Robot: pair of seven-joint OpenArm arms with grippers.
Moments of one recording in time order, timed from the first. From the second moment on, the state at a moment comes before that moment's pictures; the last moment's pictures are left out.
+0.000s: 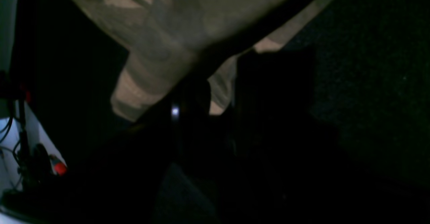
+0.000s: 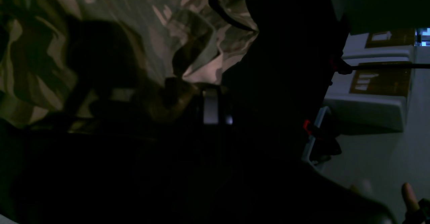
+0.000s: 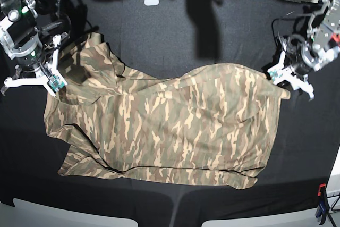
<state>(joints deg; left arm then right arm) 2.8 -41.3 23.7 84.0 13.1 -23.0 13.3 -23.3 43.2 4.8 128.3 0.1 16.8 -57.6</state>
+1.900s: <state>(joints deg) -13.8 -27.5 23.8 81.4 -13.9 -11.2 36.4 -23.3 43.2 4.8 128.3 0.1 16.8 -57.6</state>
